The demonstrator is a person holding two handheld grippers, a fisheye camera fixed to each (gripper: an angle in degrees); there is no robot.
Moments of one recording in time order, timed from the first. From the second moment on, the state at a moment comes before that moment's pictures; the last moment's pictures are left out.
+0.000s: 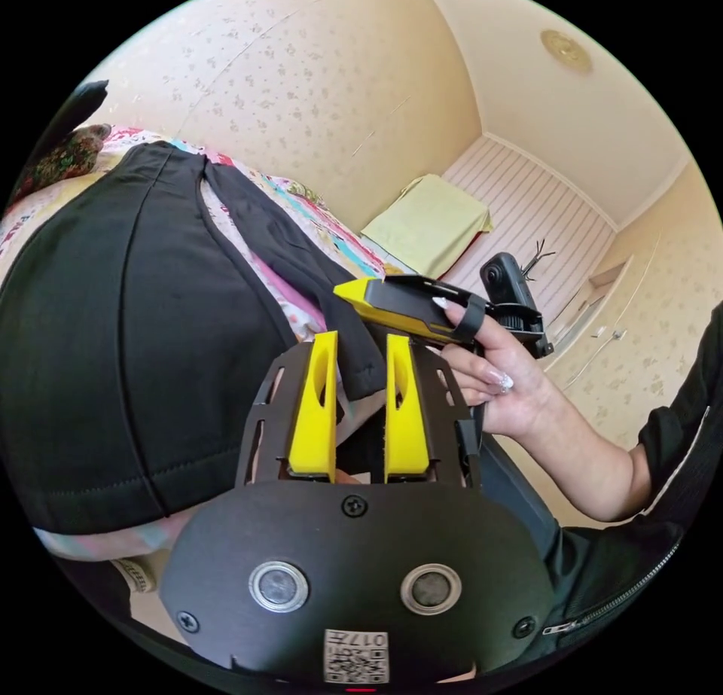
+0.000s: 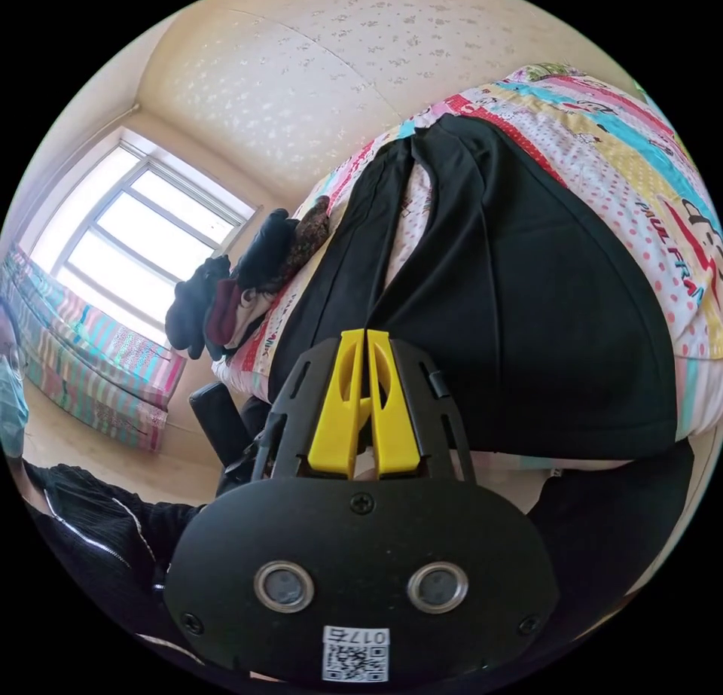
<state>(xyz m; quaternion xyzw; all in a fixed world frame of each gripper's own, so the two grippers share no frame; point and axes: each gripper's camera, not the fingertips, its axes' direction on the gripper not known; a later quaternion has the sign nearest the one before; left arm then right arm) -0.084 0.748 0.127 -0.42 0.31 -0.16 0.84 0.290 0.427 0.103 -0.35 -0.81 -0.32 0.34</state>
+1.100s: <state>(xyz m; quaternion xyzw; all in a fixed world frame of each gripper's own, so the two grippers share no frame) -0.108 0.744 0.127 -0.44 0.31 -0.26 0.80 0.246 0.377 0.246 -0.31 -0.65 -0.40 0.57</state>
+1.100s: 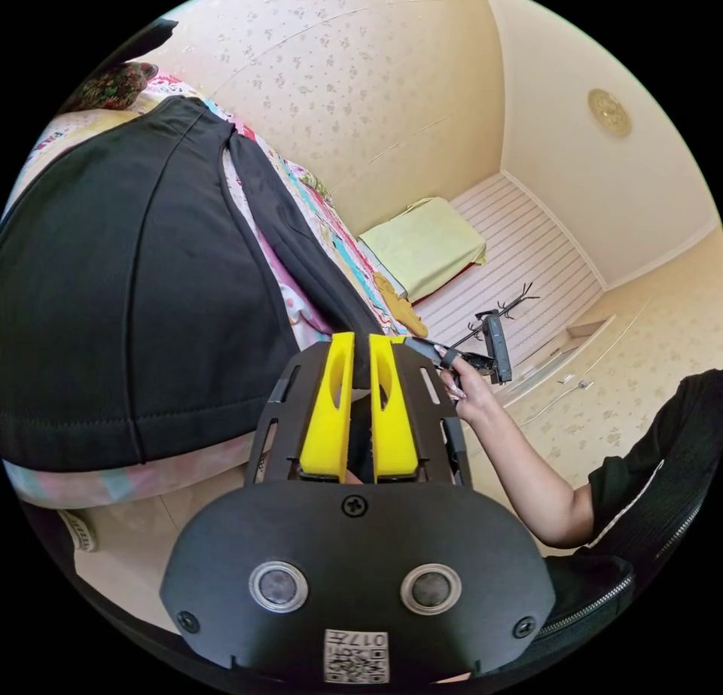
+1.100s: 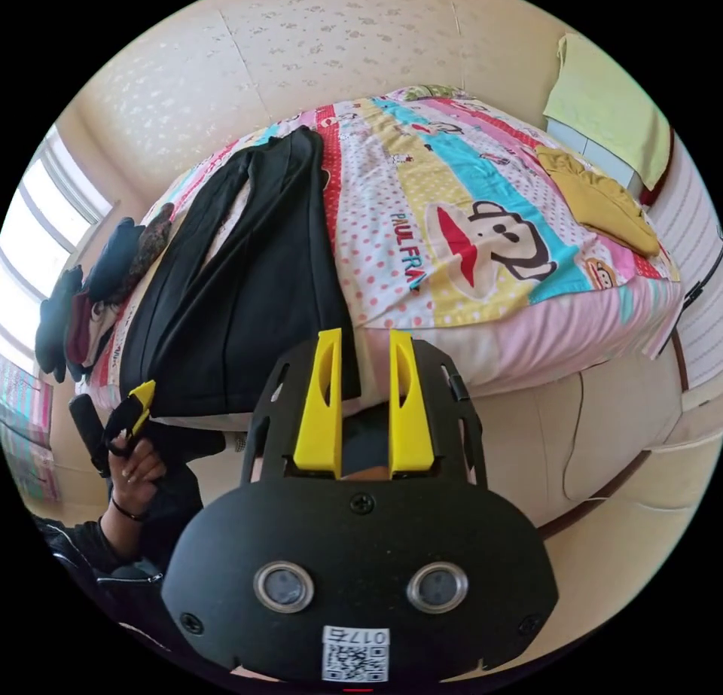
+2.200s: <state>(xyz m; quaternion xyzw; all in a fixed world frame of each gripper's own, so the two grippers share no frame) -0.072 0.764 0.167 -0.53 0.28 -0.27 0.75 0.089 0.367 0.145 -0.23 -0.74 -0.40 0.48</state>
